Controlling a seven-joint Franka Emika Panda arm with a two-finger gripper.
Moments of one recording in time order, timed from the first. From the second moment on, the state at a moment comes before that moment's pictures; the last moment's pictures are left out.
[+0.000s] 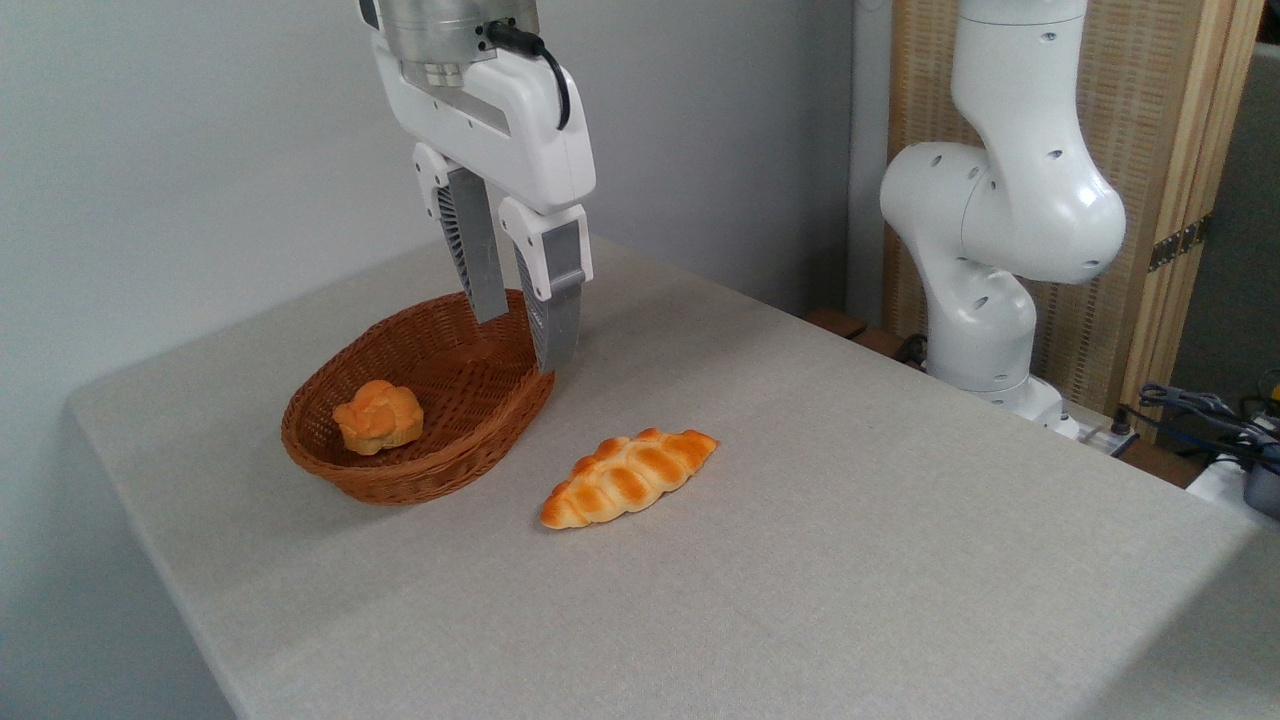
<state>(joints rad) 0.00 -0.04 -0.03 -1.61 -0.06 1.59 0.81</state>
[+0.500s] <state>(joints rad) 0.00 -0.04 -0.03 -1.62 -0.06 1.59 0.81</state>
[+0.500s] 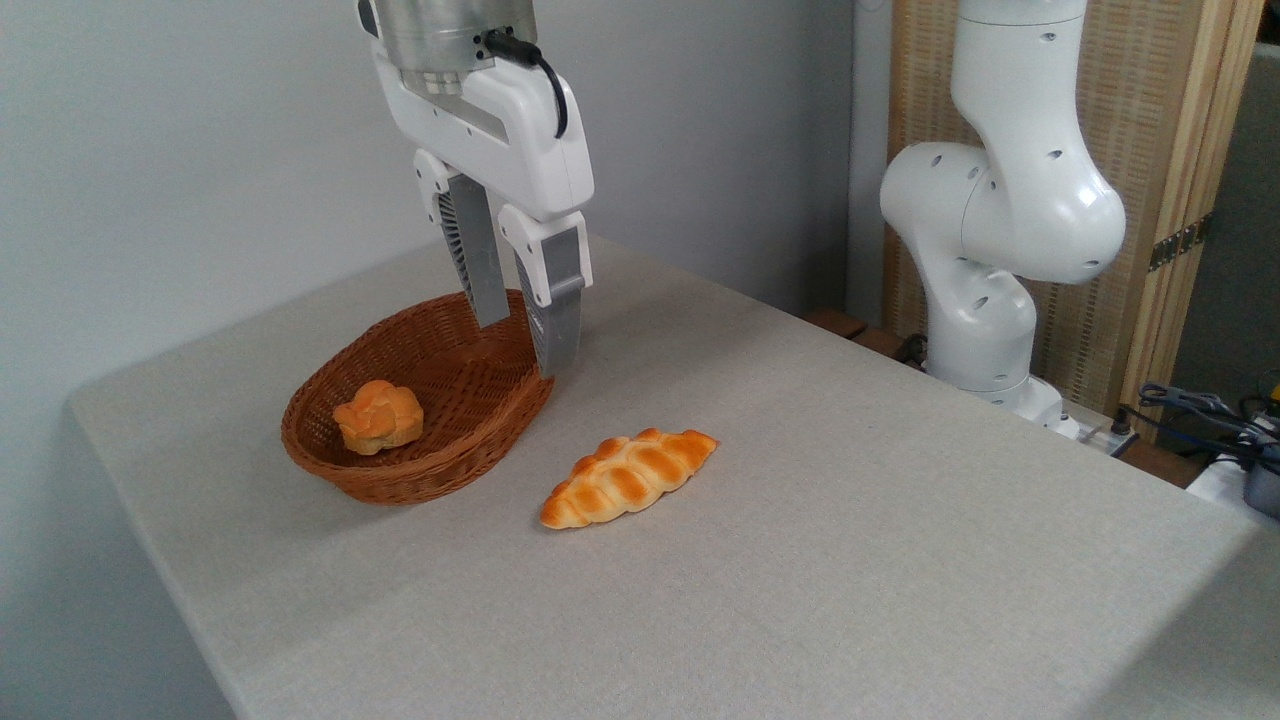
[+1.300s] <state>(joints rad) -0.01 -0.19 -0.12 -2.22 -0.06 1.87 0.84</state>
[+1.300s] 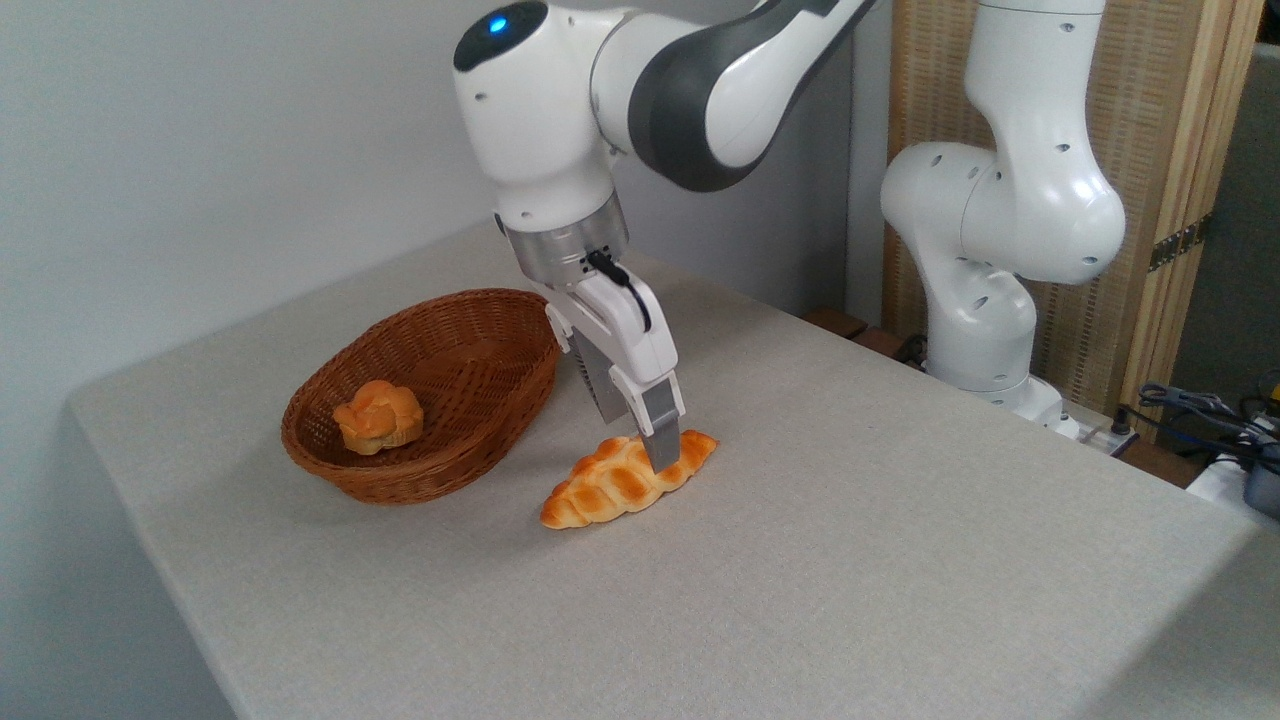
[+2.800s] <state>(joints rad) 0.00 -0.14 -0.17 -2.09 -0.06 1.78 0.85</state>
